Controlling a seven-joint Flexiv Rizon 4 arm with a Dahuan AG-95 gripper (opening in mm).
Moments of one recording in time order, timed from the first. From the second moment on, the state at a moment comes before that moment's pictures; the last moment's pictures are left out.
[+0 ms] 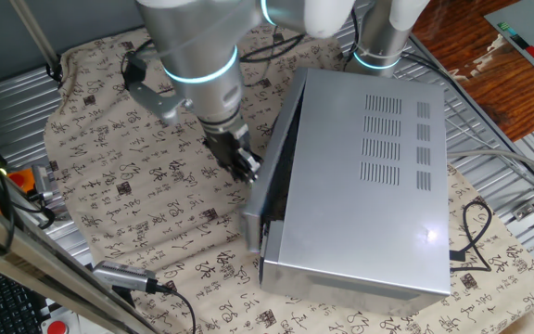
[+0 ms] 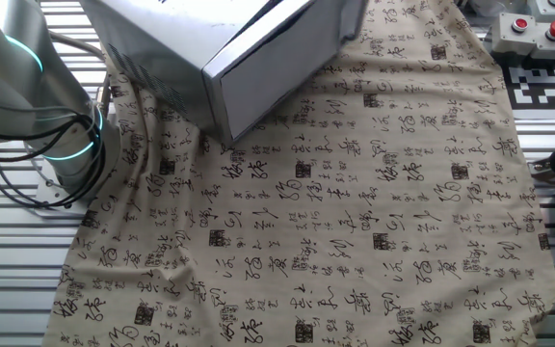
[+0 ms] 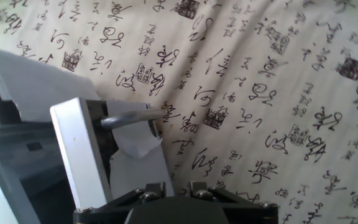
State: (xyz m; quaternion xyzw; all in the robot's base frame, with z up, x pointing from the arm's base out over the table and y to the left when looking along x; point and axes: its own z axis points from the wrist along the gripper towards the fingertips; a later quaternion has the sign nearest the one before) arm 0.489 0.223 0.252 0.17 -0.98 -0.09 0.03
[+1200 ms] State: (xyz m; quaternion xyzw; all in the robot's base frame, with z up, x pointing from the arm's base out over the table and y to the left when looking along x) arm 0.483 0.202 0.242 0.19 -0.98 -0.08 0.01
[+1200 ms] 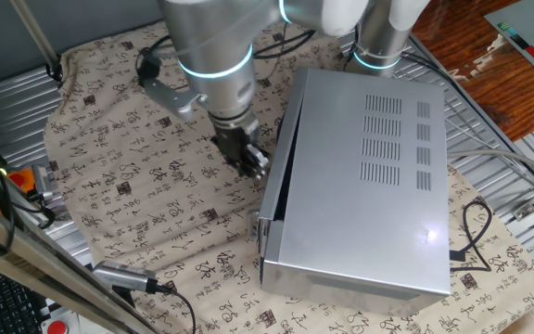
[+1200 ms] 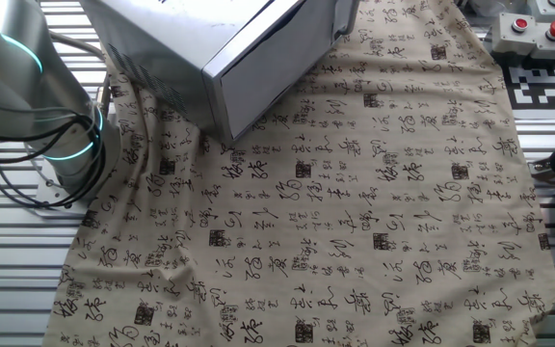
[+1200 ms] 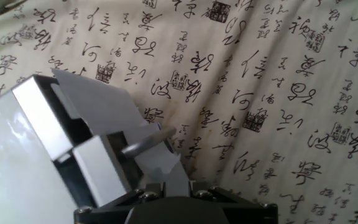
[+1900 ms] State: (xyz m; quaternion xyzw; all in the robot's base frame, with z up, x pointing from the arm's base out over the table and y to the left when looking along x) arm 0.502 0.182 0.237 0.20 -0.98 -0.09 0.01
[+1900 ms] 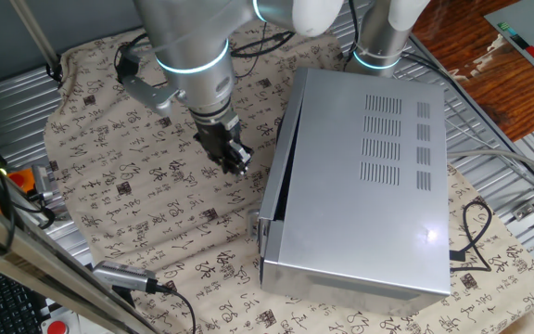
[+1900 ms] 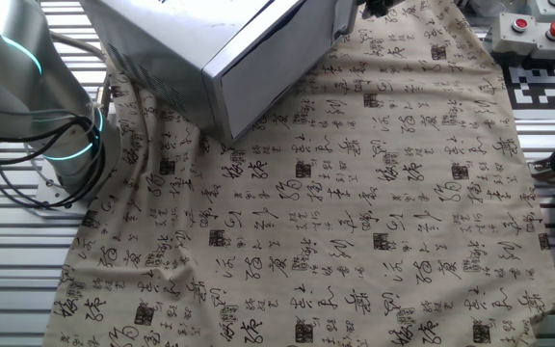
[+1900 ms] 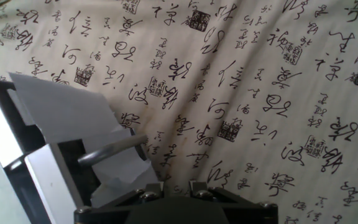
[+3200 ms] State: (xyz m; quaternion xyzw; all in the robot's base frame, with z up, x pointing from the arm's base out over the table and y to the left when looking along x) arm 0.501 0.196 0.240 0.23 -0.97 -0.07 0.02
